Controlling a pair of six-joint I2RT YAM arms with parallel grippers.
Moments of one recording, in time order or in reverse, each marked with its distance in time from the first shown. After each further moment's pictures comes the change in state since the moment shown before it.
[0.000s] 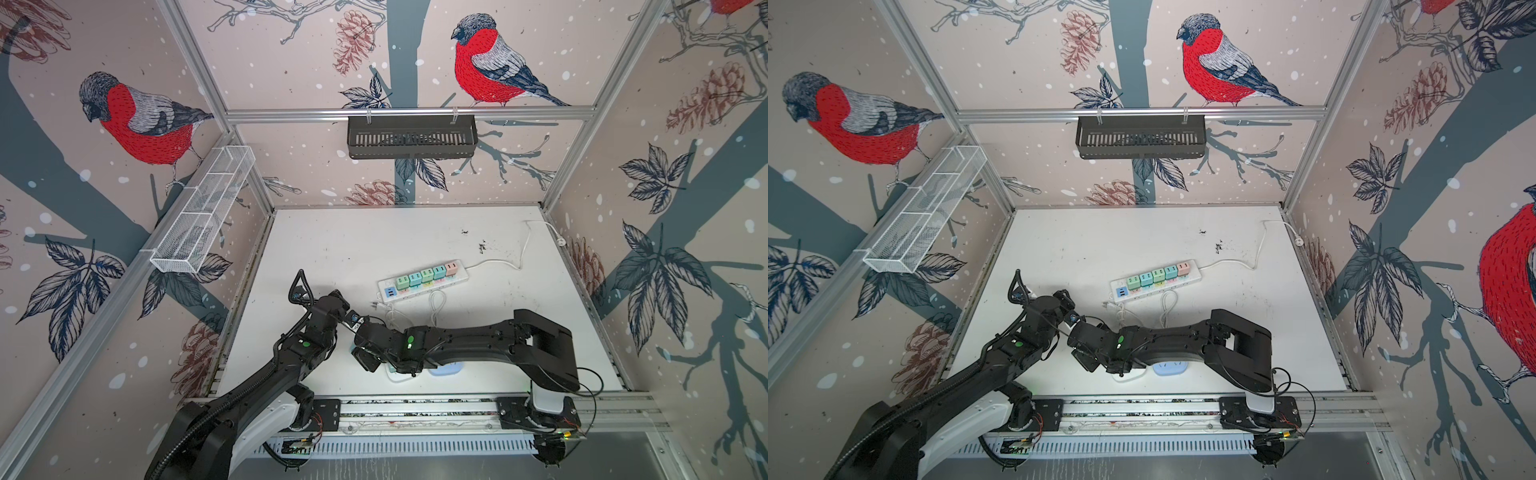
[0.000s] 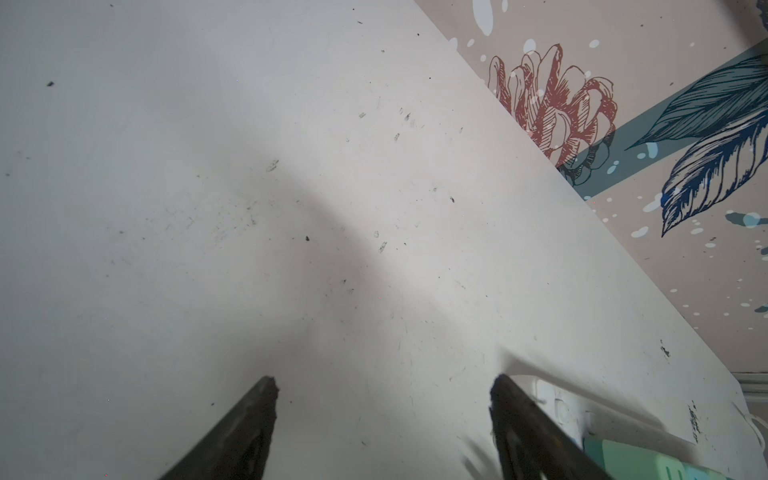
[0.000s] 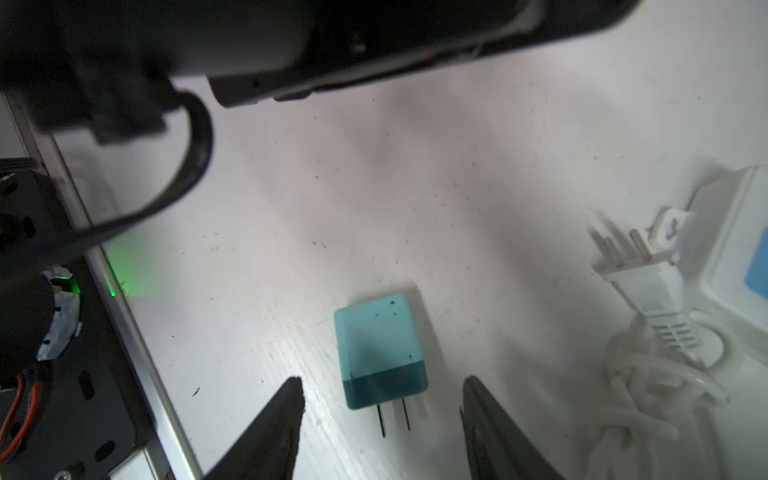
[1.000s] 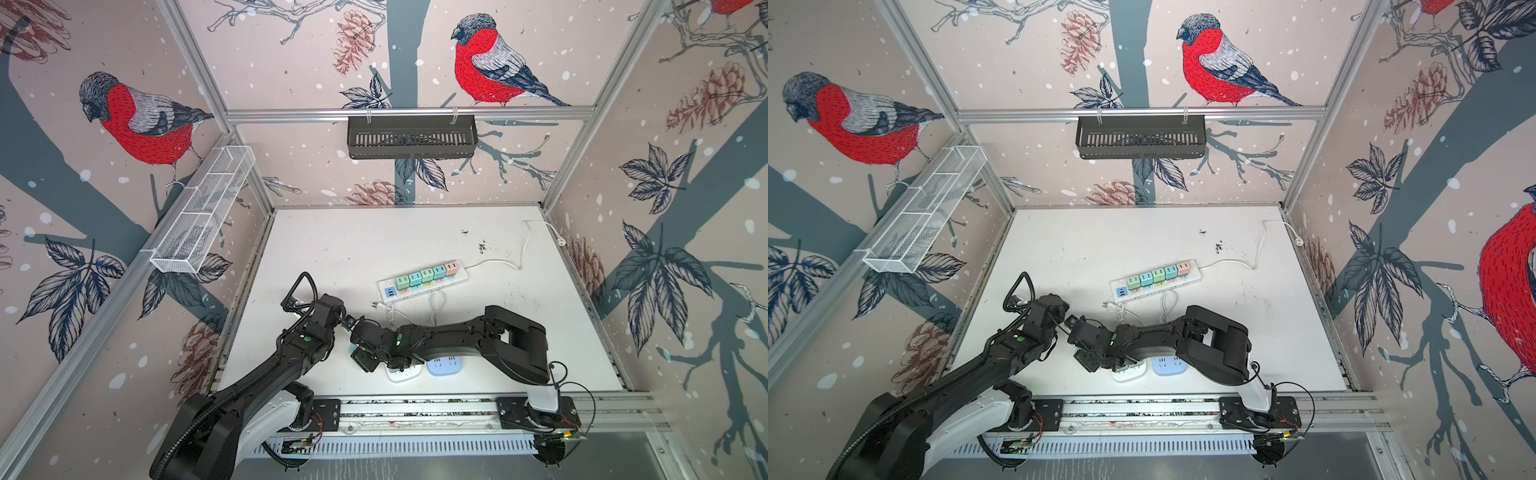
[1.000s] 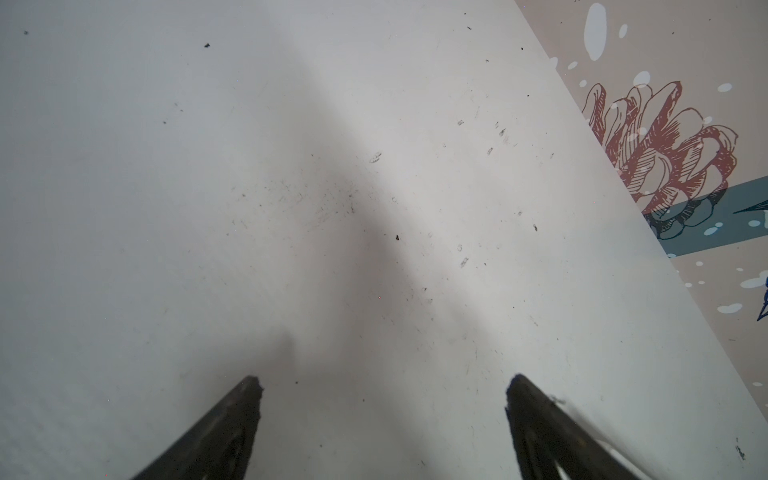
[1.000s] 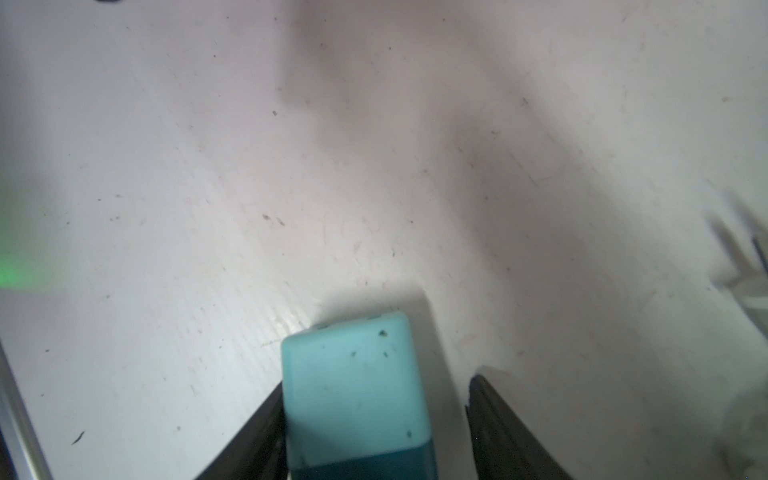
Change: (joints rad) left arm 0.029 0.058 0.031 -0.155 -0.064 -0.209; right arm -0.039 0.152 0.042 0.029 -0.071 -0.044
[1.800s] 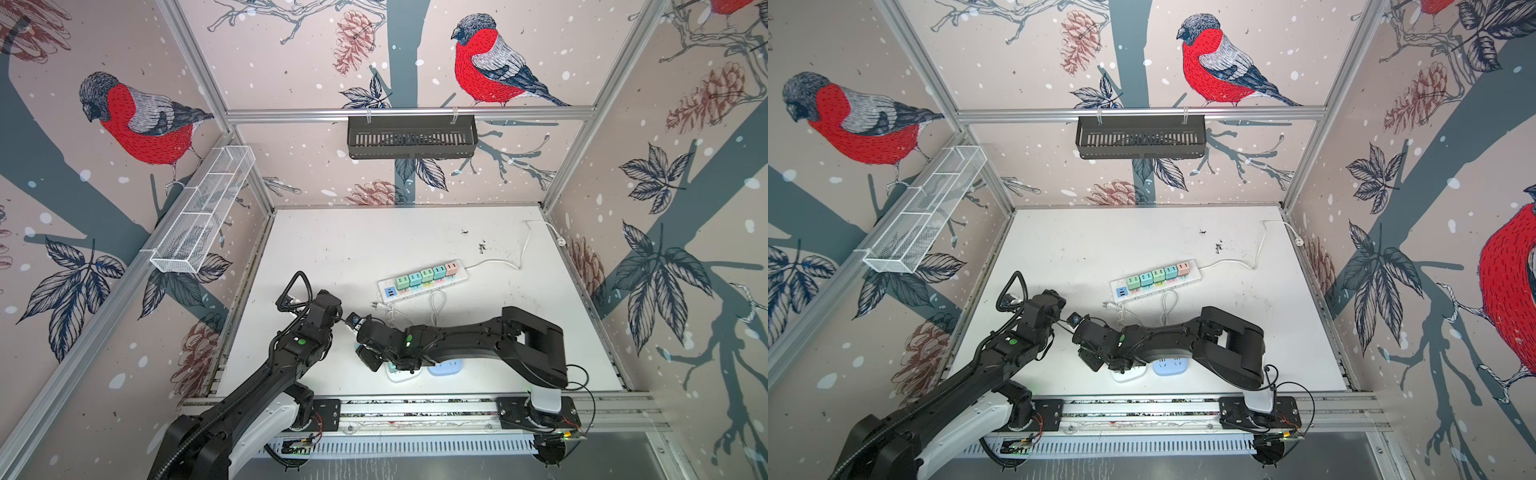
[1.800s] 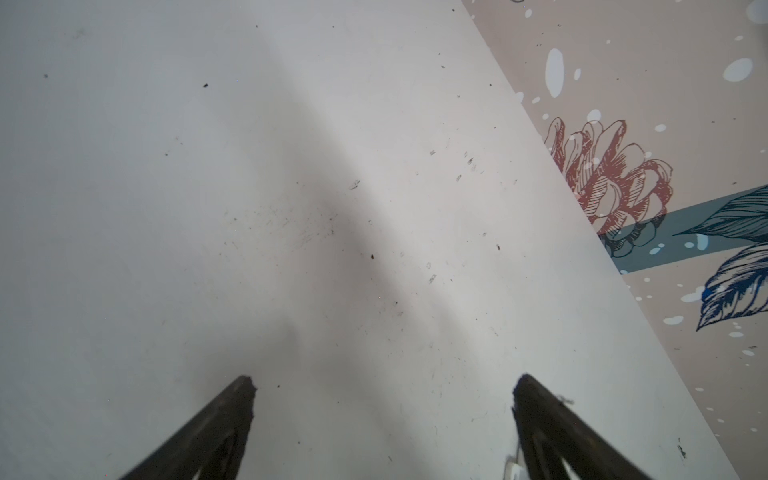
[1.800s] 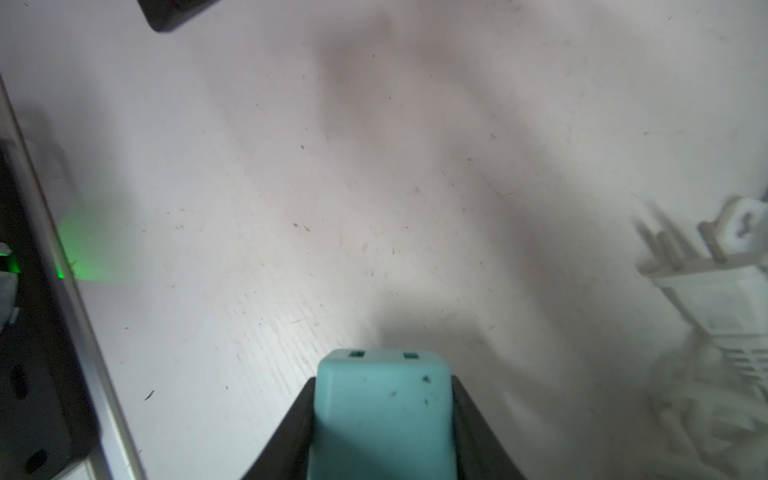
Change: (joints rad) left arm 0.002 -0.135 0.025 -0.065 -0.017 0.010; right arm 0.006 -0.148 -0.100 0.049 0.025 0.004
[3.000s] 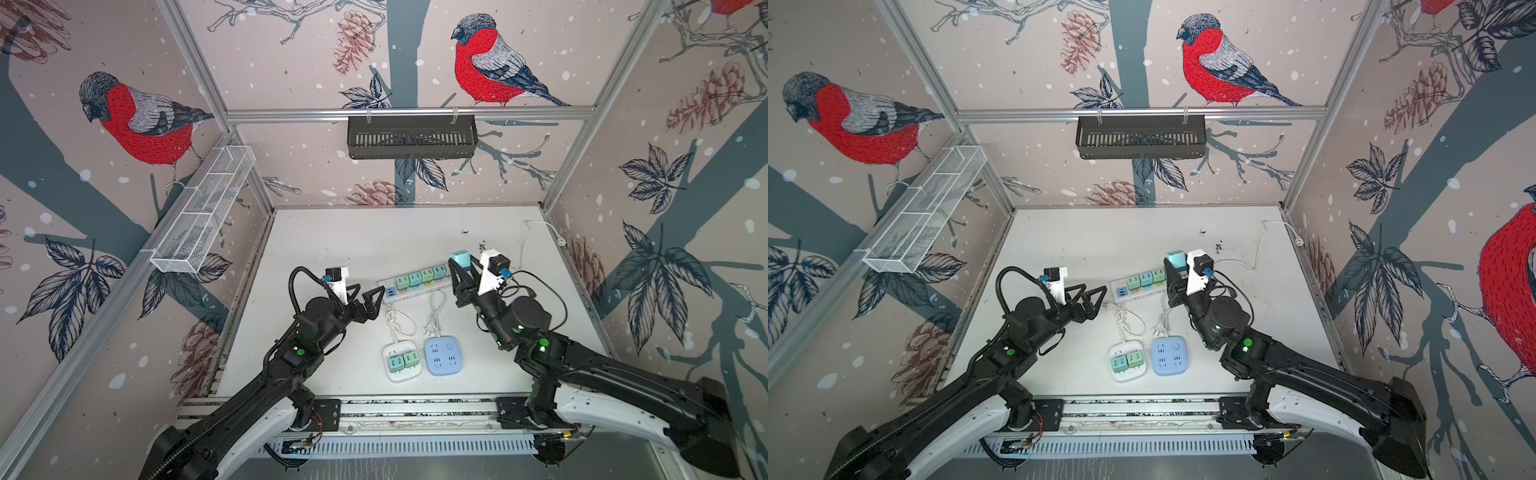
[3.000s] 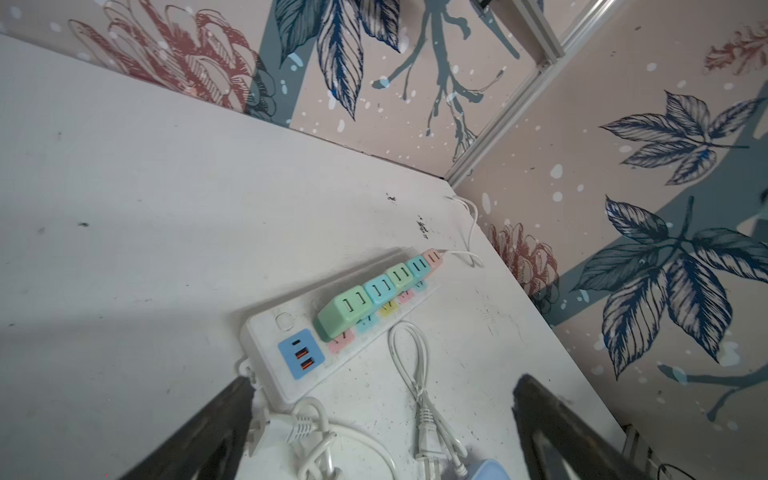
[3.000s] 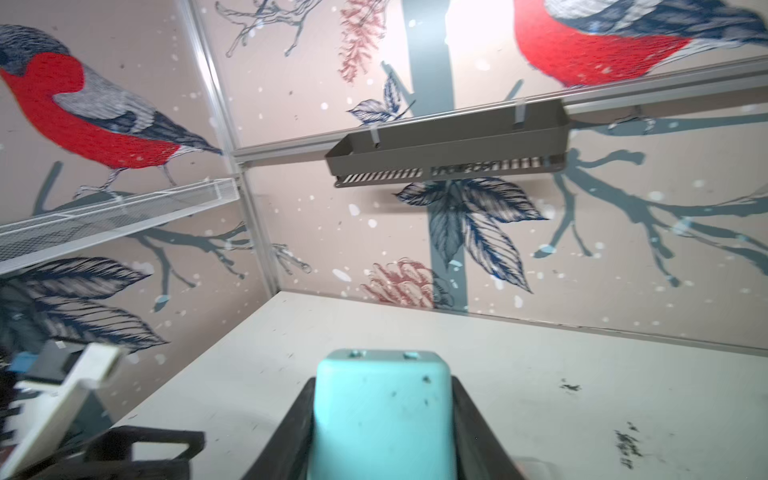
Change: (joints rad) left arm -0.126 -0.078 -0.028 0.507 0.692 0.665; right arm -0.311 -1.058 -0.589 0.541 0.436 -0.262
